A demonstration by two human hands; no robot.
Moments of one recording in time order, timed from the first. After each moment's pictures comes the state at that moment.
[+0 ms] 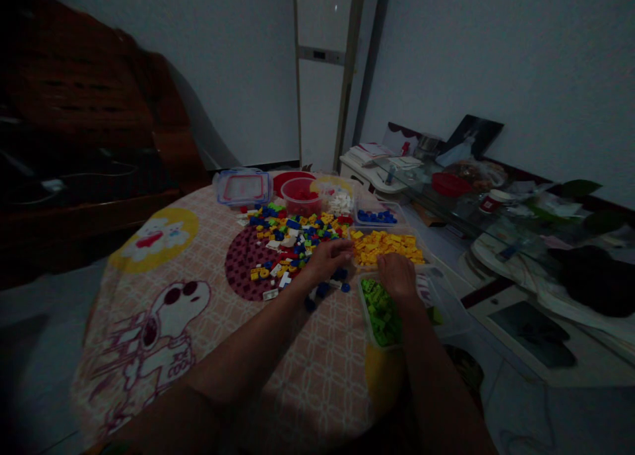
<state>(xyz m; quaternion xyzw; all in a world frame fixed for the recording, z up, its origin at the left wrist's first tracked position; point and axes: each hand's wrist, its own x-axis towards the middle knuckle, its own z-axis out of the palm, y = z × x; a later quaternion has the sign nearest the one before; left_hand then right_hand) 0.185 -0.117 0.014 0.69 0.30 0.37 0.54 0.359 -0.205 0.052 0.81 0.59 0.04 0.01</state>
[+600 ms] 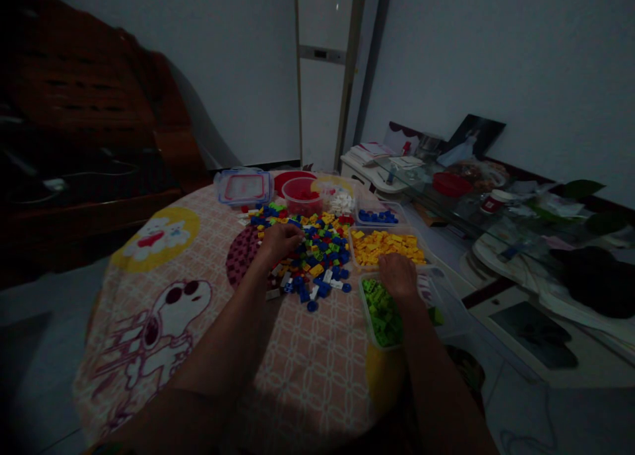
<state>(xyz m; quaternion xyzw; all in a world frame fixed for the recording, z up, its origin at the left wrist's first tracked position) 0.085 -0.061 0.034 0.75 0.51 0.31 0.29 0.360 -0.204 0.051 0.81 0.59 0.03 0.02</state>
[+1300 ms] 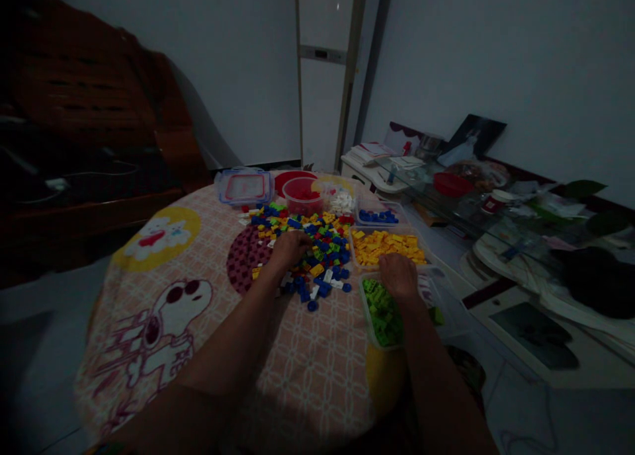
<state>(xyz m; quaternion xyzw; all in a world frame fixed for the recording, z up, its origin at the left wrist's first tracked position) 0.106 -0.078 0.036 0.82 0.52 0.17 0.15 0.358 -0.205 0.053 0.81 0.58 0.02 0.02</state>
